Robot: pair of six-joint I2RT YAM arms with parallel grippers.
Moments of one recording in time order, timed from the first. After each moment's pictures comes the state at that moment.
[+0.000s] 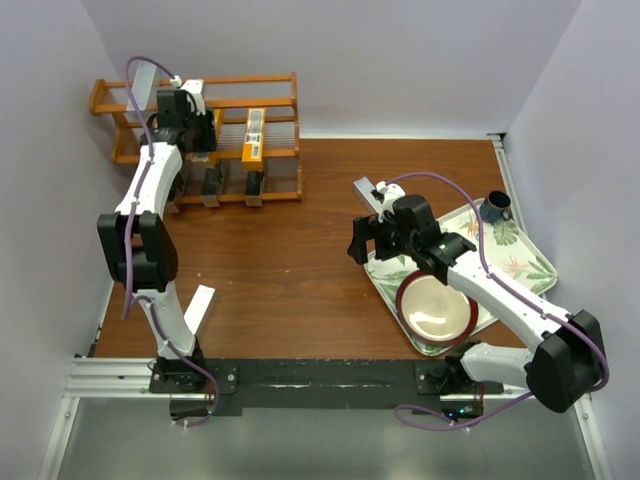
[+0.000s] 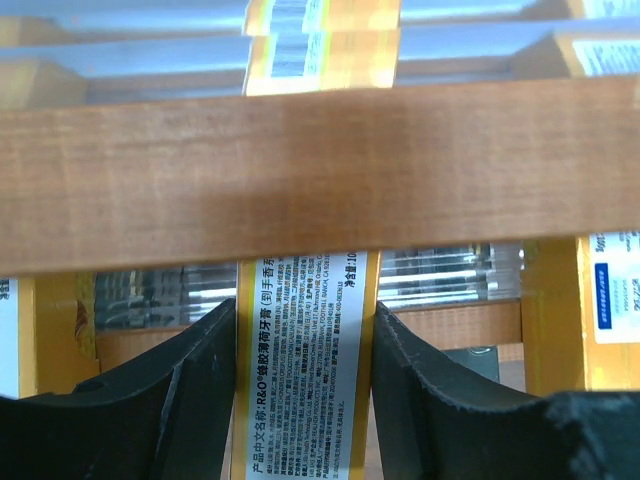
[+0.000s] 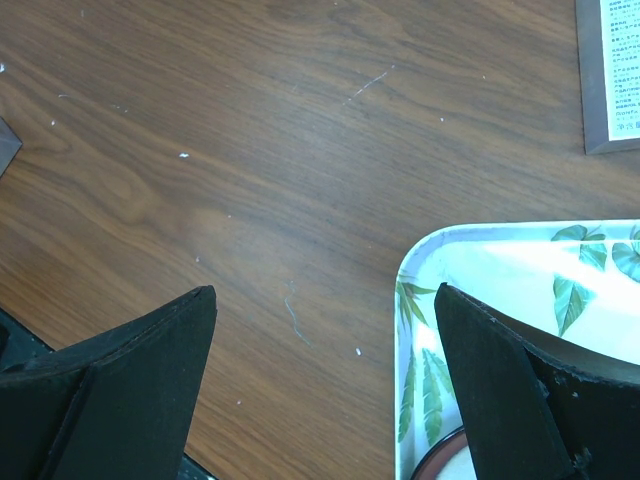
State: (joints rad) left arm 0.03 1.95 1.82 -0.49 0.05 -0.01; right arm 0.58 1.21 0.89 -0.36 -0.09 0.28
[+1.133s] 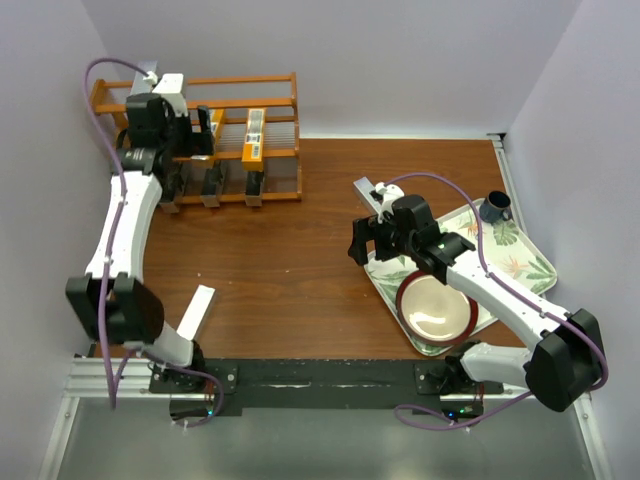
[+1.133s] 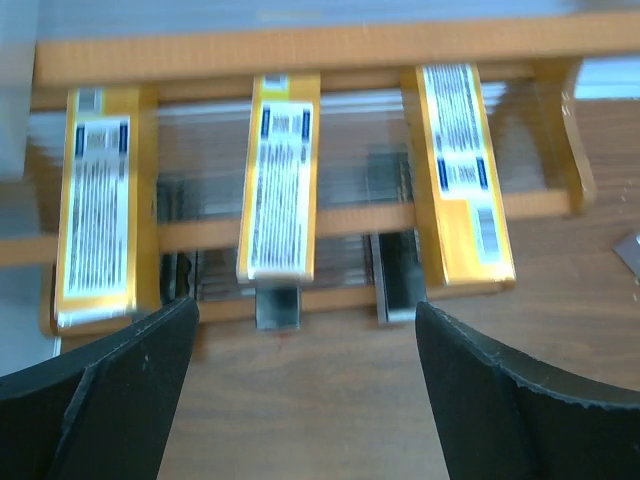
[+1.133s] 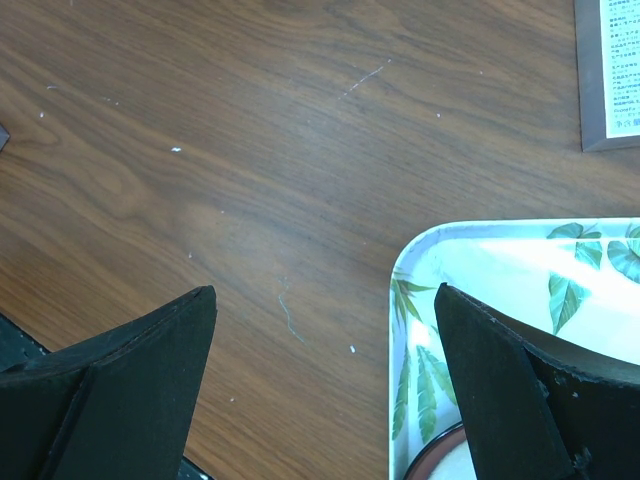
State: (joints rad) left arm 0.03 1.57 1.61 -0.50 0.09 -0.02; right arm 0.58 1.21 0.89 -0.36 -0.09 0.27
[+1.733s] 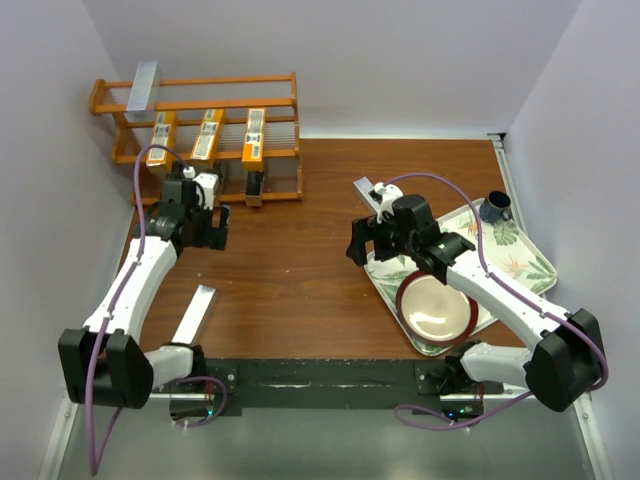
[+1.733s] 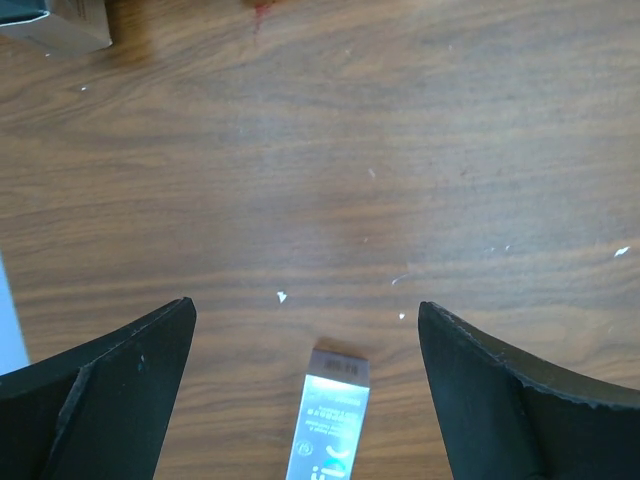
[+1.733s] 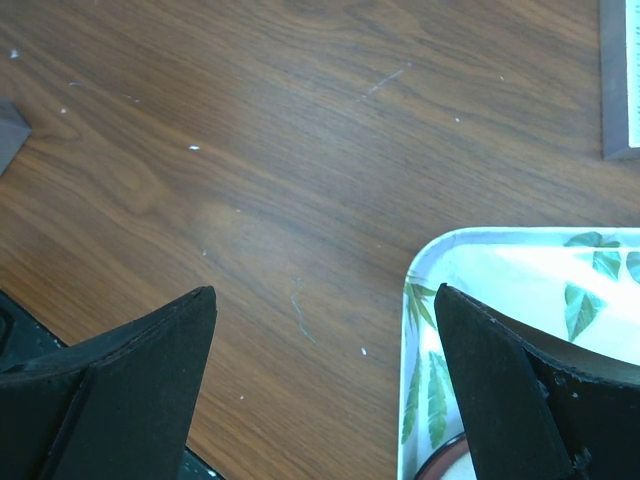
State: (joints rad) left arm -0.08 1.21 0.99 -0.68 -0.07 0.07; right arm 0.58 1.21 0.89 -0.36 -0.13 0.27
